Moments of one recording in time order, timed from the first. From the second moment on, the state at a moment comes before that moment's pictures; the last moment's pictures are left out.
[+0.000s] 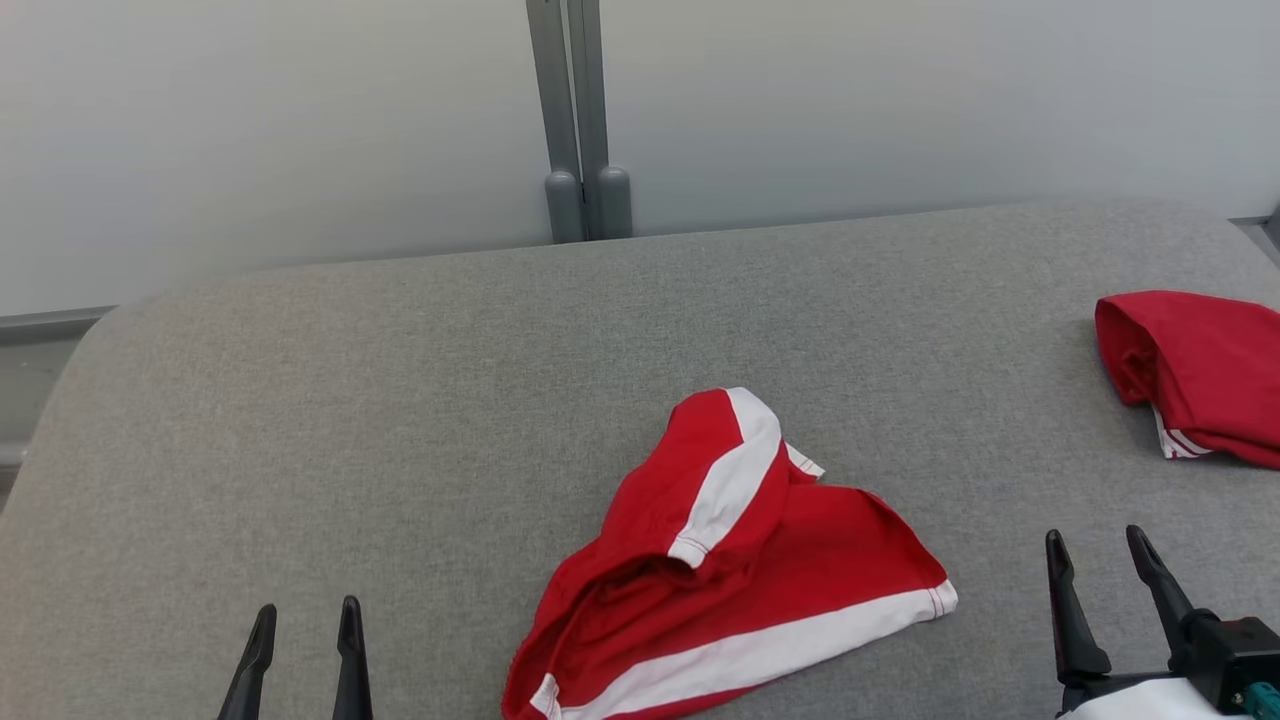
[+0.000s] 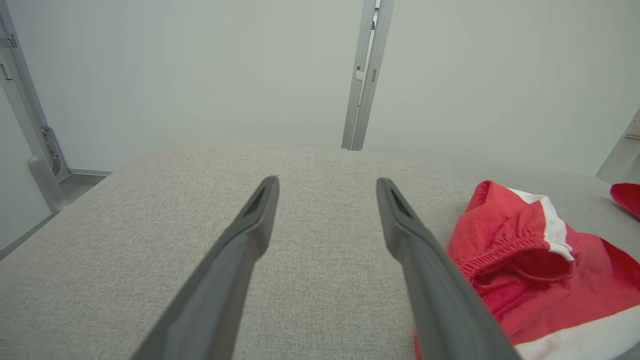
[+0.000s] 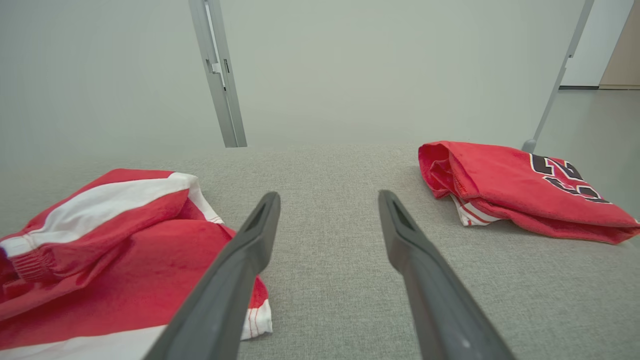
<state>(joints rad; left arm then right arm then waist) 0.28 0.05 0.00 -0.03 -0.24 -0.12 -0.26 0.18 -0.09 -0.10 0.07 0.11 0.13 -0.26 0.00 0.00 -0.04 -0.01</state>
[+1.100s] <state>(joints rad) 0.29 0.05 -0.06 0.04 -0.21 -0.13 -0.26 0.18 -0.08 -0.08 0.08 0.09 0.13 -0.26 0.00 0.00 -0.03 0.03</state>
